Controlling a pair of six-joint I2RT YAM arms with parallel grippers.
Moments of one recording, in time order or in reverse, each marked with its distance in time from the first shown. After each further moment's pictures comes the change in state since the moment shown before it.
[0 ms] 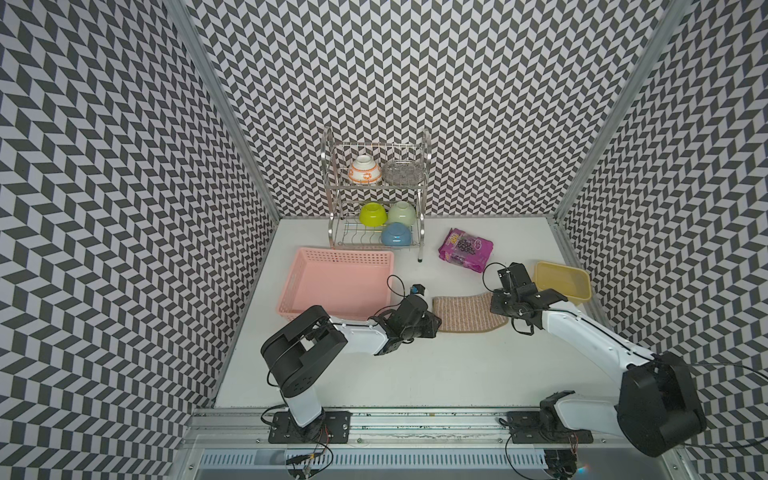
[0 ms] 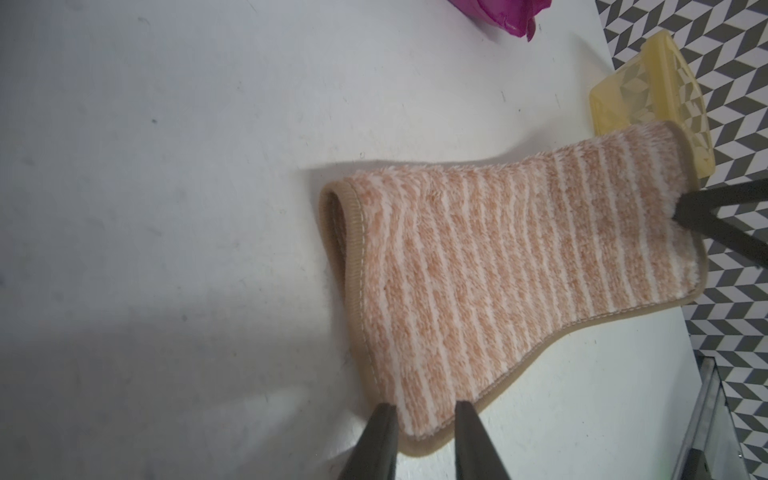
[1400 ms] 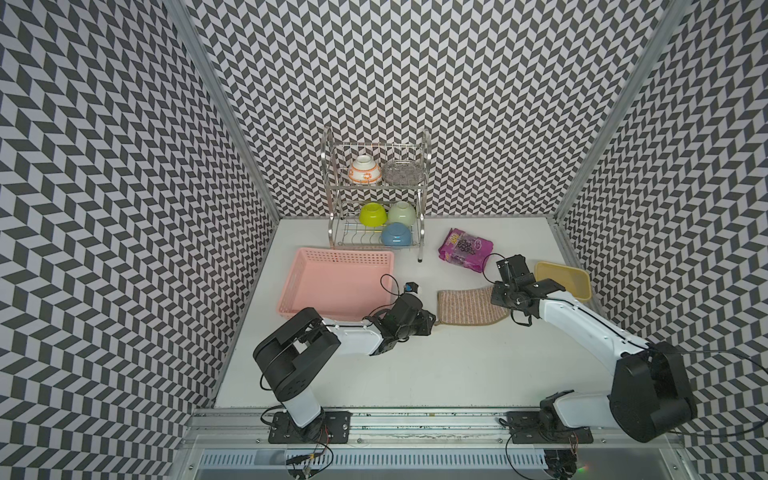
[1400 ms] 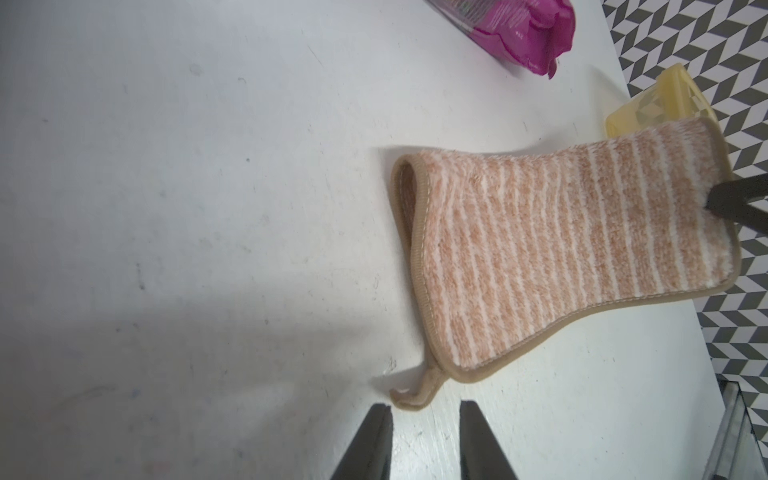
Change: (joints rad) left arm 0.026 -0.034 -0.030 -0.010 -0.051 0.016; right arm -0.038 0.065 0.083 -0.040 0.045 0.003
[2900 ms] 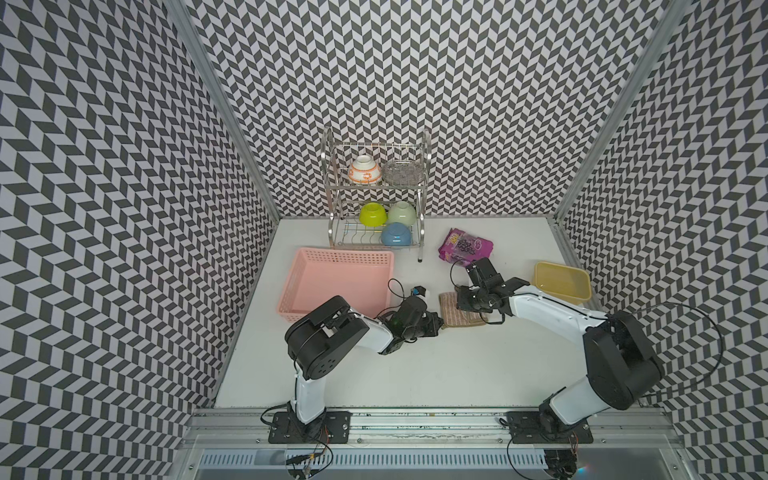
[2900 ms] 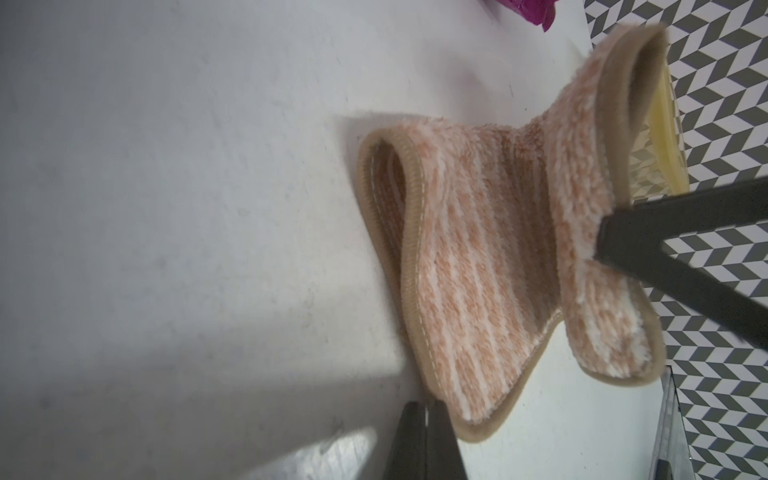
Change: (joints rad) left arm 0.002 0.190 0.031 0.227 0.134 -0.088; right arm 0.179 0.206 0.061 0.159 -0.294 0.047
